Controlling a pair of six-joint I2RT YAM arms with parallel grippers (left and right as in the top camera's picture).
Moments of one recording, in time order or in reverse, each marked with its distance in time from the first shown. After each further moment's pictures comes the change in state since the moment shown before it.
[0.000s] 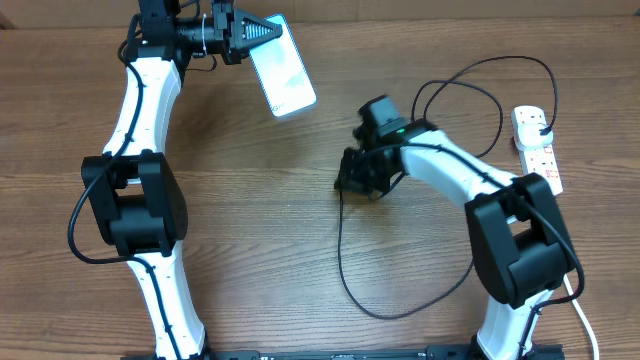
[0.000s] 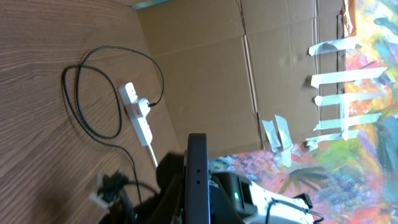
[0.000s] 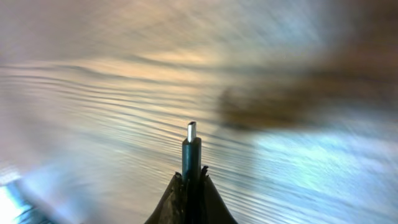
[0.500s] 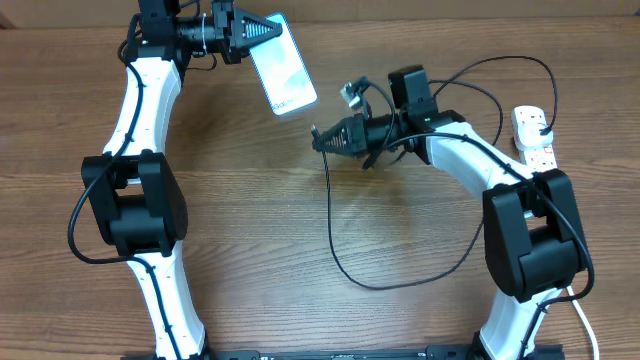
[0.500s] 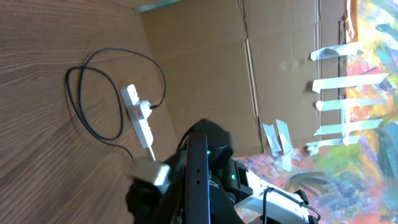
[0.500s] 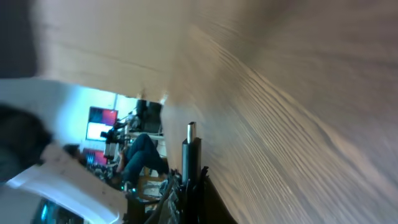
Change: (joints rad) left arm 0.000 0.000 0.000 0.013 -0.018 -0.027; right arm -0.111 0.000 0.006 0.459 -0.651 -0.226
